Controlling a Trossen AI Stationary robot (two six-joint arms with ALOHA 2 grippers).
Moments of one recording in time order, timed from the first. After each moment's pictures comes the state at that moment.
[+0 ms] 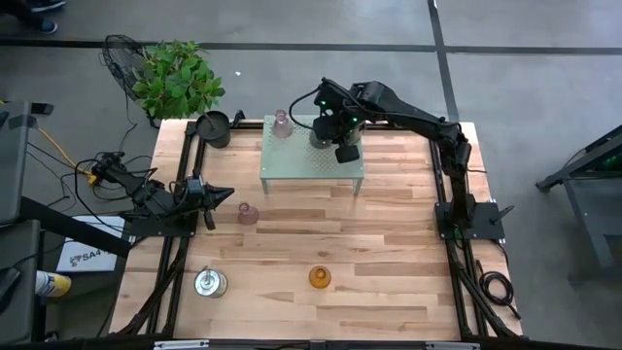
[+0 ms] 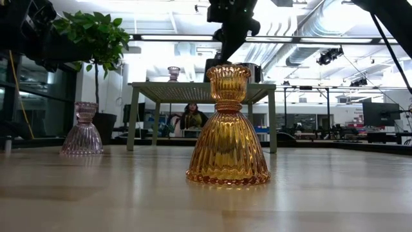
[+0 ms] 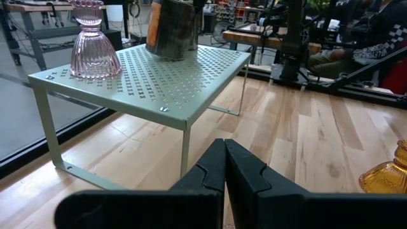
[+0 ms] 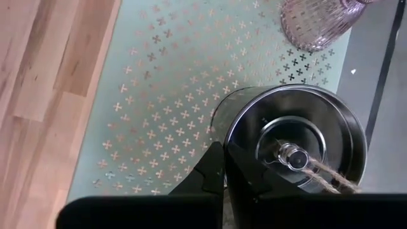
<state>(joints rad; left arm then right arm) -0.56 0.03 0.21 -0.37 -0.94 -0.27 -0.40 2.01 2.21 -1.33 -0.03 -0.70</state>
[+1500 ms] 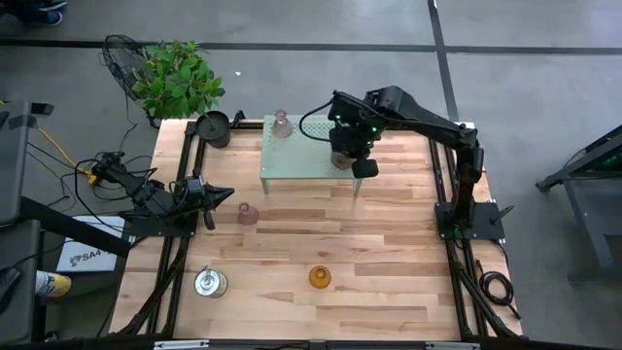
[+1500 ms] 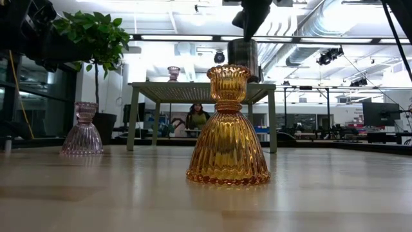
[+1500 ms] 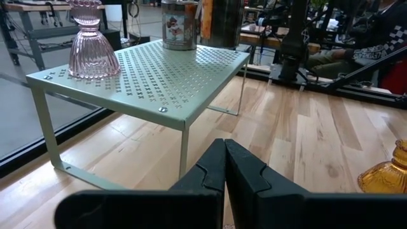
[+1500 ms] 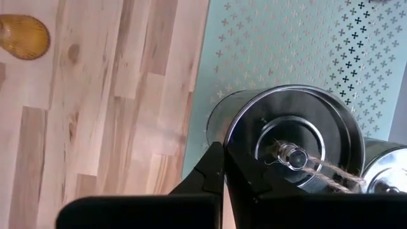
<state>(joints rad) -0.56 0.03 0.22 -0.37 -0.93 -0.27 -0.30 1.89 2.21 -1.57 -0.06 -0.47</state>
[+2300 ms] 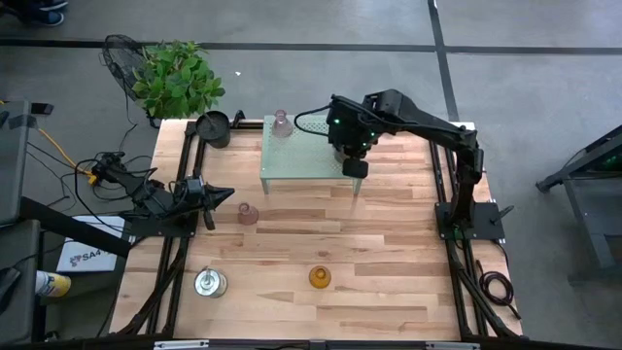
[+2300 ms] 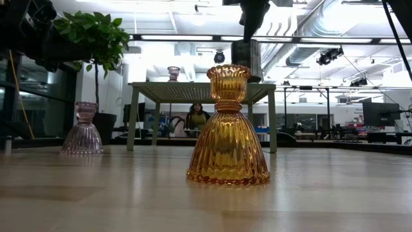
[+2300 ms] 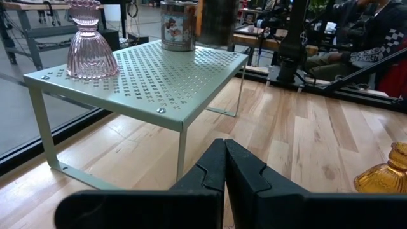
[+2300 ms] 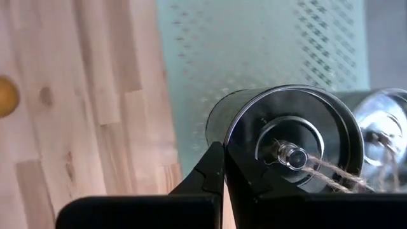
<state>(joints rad) -0.56 0.03 0.22 -0.36 -0.93 -0.27 -0.28 1.89 2.21 -1.56 0.07 -0.16</state>
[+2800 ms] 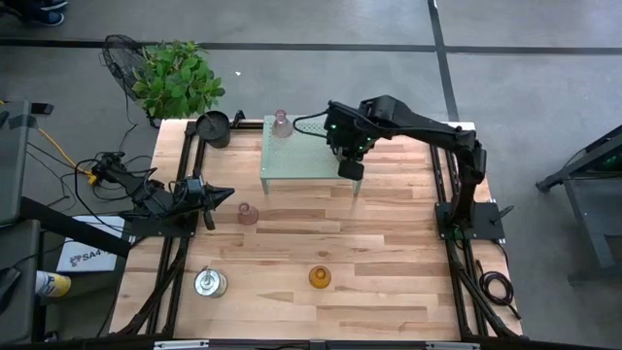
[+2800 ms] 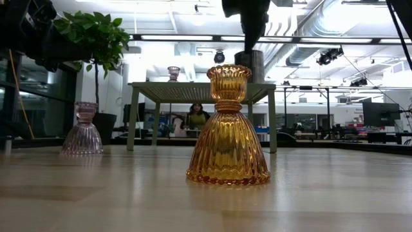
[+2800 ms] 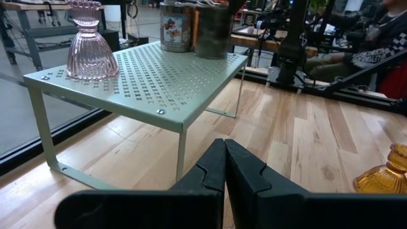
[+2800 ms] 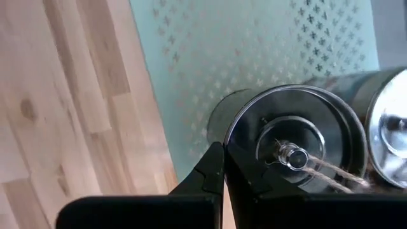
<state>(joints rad) -0.56 0.03 0.22 -0.35 -0.93 -0.27 -0.28 1.87 2.08 -1.48 0.10 -0.07</state>
